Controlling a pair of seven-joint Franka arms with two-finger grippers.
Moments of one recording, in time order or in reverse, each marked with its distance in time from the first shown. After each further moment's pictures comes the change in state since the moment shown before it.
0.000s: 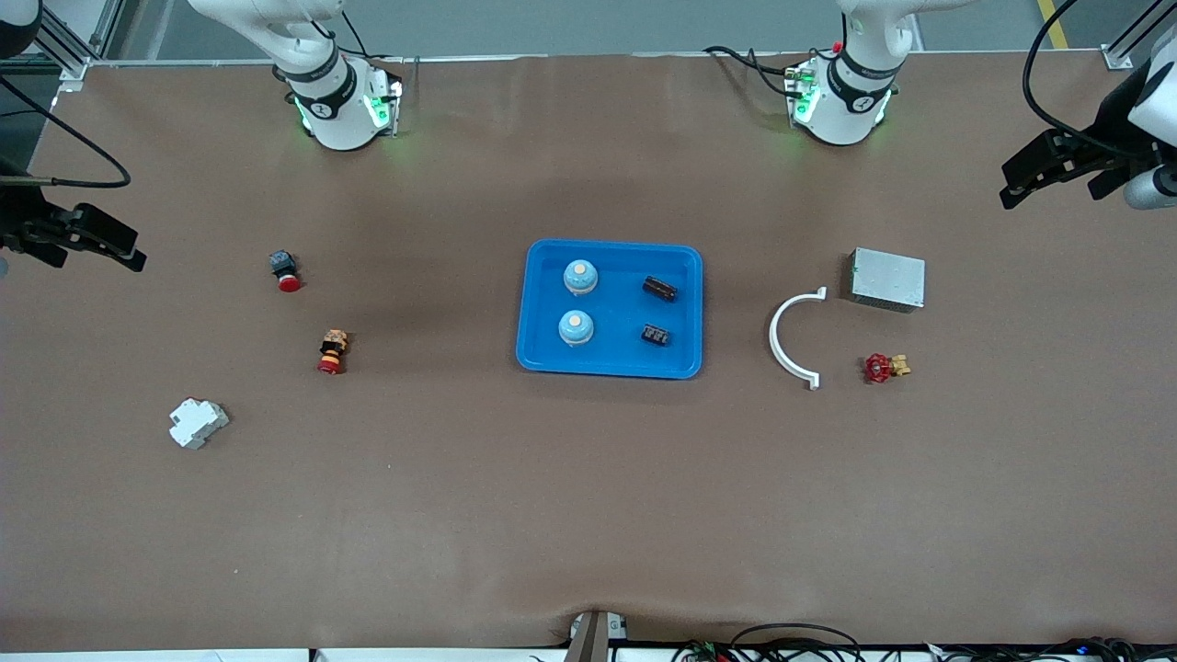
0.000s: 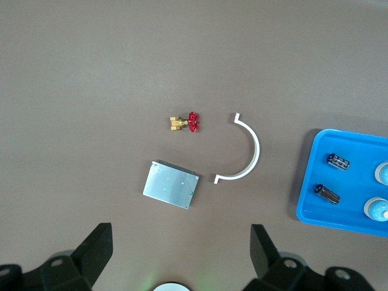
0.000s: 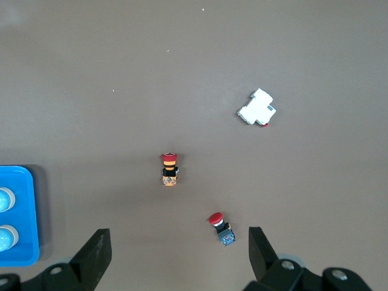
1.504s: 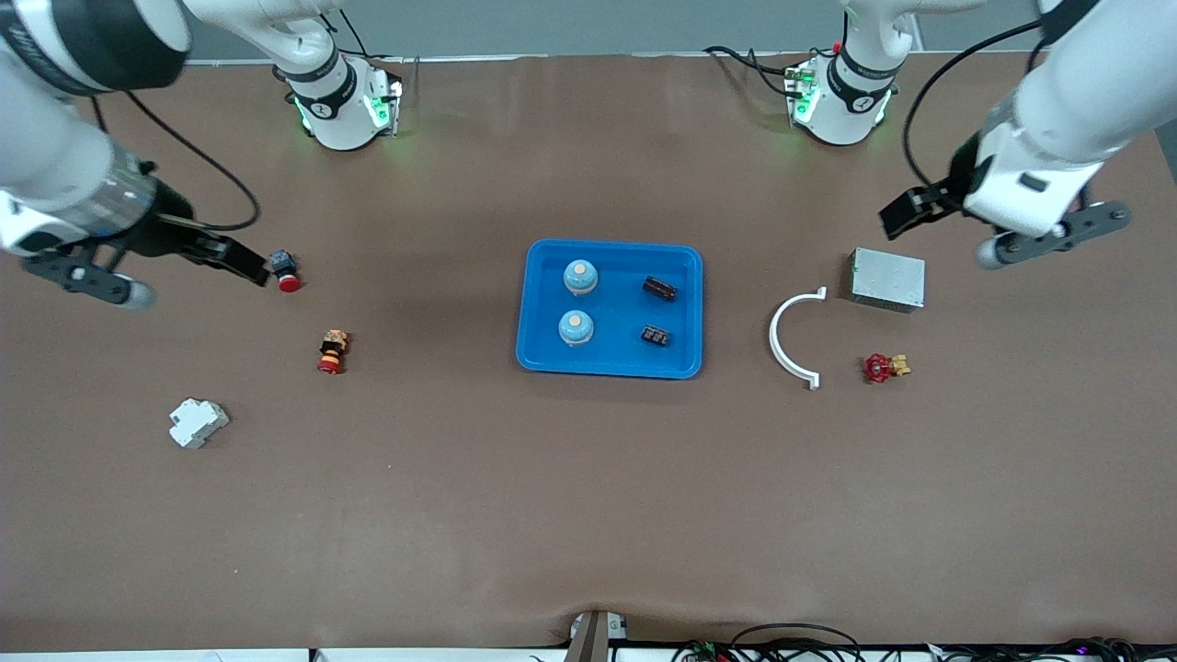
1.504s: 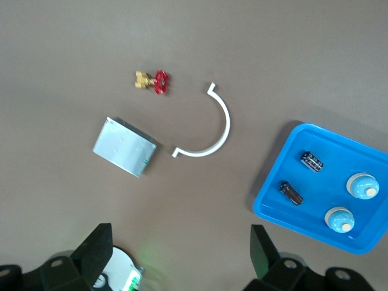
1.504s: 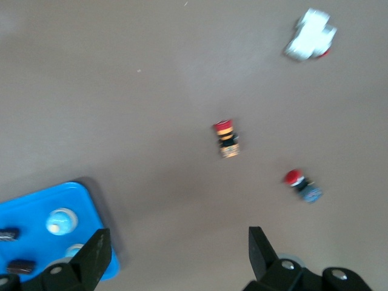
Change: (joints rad) left arm -0.169 0.120 -0.043 -0.026 -0.026 -0.003 -0.453; right arm 0.208 0.007 0.016 -0.162 0.078 0.115 0.546
